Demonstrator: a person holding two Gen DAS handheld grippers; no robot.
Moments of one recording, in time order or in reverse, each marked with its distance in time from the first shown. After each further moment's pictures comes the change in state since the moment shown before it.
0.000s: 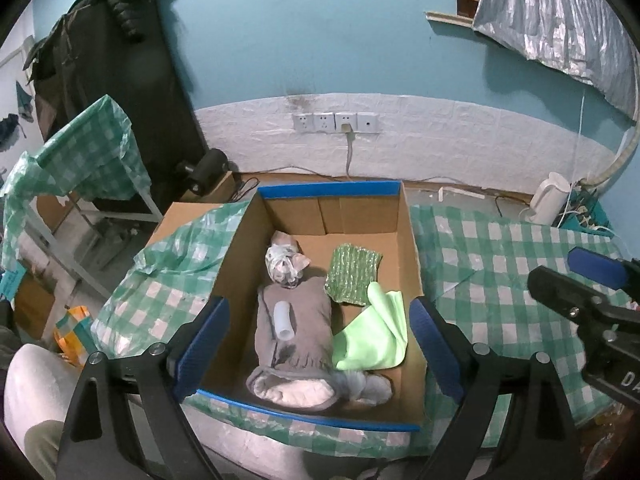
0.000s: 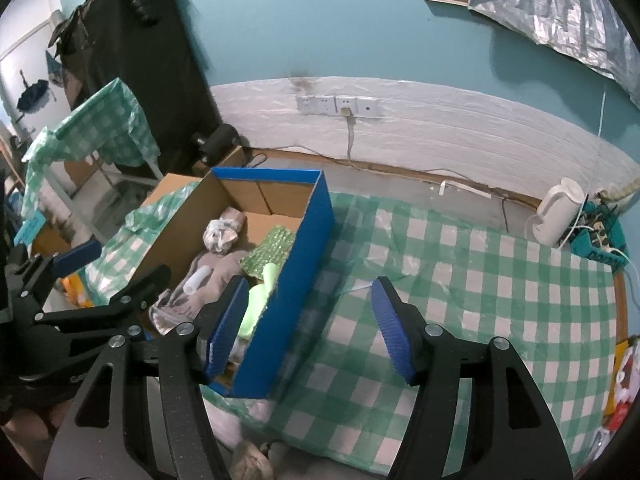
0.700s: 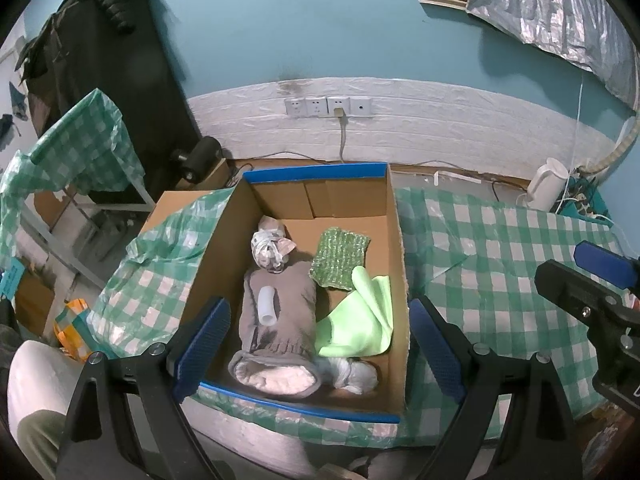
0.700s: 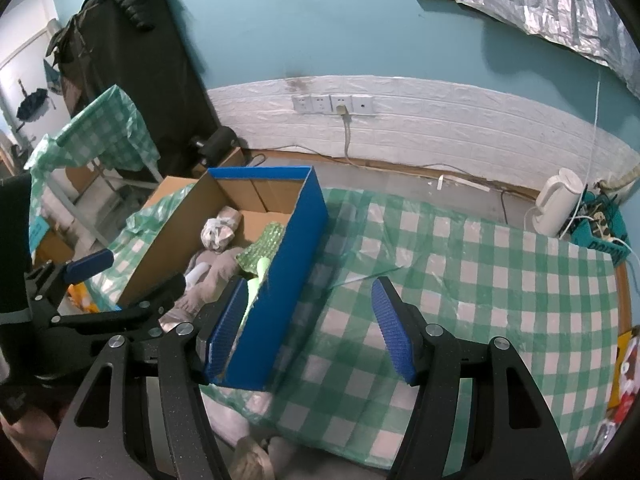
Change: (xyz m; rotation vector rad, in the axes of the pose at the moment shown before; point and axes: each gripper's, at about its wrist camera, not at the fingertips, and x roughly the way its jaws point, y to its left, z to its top) left arm 0.005 -0.018 -0.004 0.013 0.063 0.000; right arm -0.008 -0.012 -0.008 0.019 -0.002 0.011
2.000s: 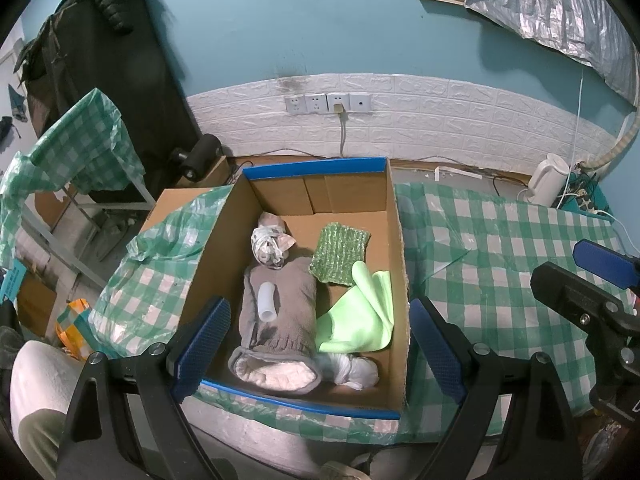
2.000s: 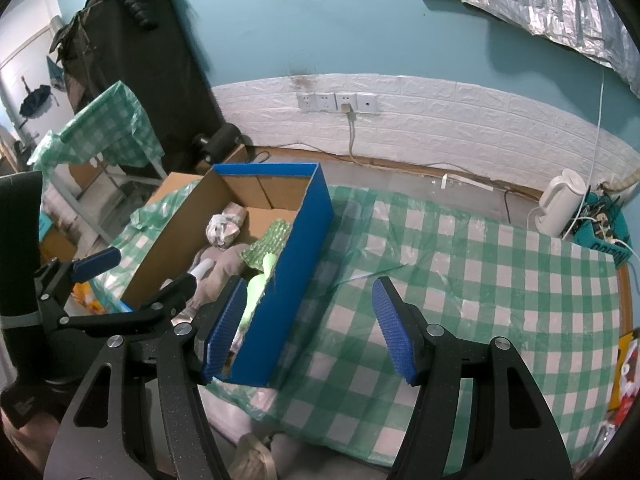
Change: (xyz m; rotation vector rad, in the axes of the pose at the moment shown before) left arm 0.001 -0.003 -0.003 0.011 0.010 0.004; right arm -0.003 0.005 0.001 -0.002 0.010 0.007
